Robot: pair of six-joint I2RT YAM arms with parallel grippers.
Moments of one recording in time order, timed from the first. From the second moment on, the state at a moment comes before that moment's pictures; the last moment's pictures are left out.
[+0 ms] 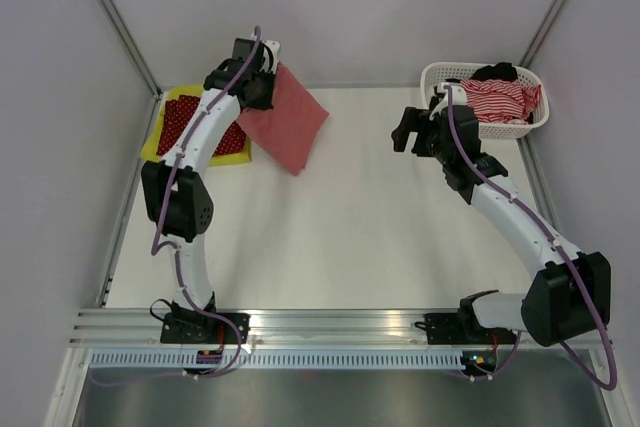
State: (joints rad) left arm -0.28 2.03 1.93 -0.72 -0.03 -0.04; right arm 0.28 1.31 1.03 -0.14 0.03 0.32
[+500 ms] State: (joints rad) left arm -0.09 2.00 2.21 -0.86 -0.13 0.26; right arm 0.28 1.27 1.02 -0.15 0.07 0.30
